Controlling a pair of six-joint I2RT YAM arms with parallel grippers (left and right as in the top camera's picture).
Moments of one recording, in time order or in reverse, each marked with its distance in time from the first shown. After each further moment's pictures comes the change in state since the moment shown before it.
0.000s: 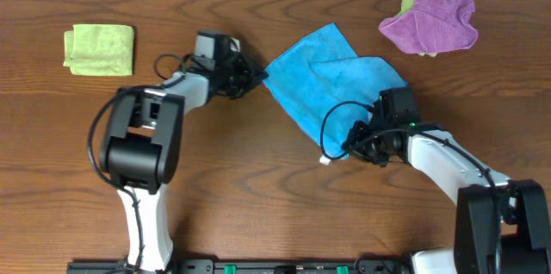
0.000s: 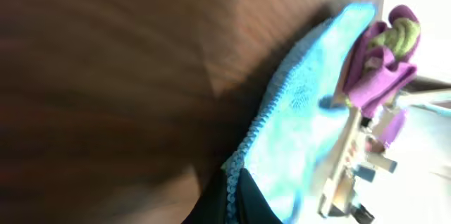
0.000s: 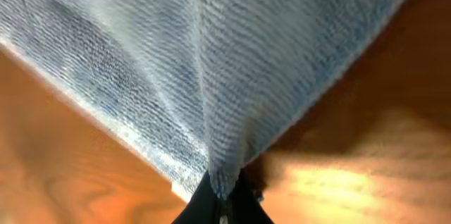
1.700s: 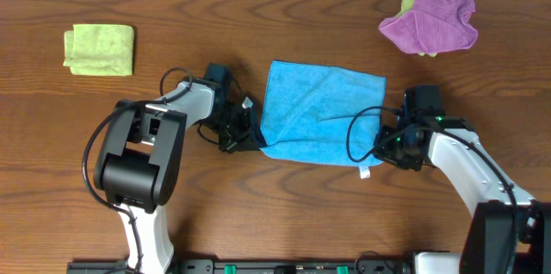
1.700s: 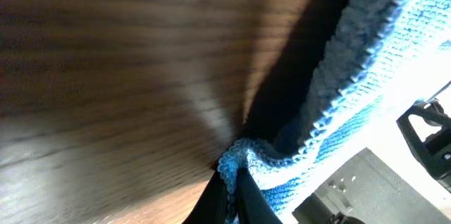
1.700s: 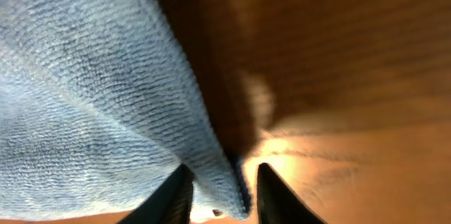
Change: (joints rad) left arm -0.082 -0.124 -0.114 -0.730 0.063 0.436; right arm -0.127 -0.073 0.060 -0.254 0.275 -0.192
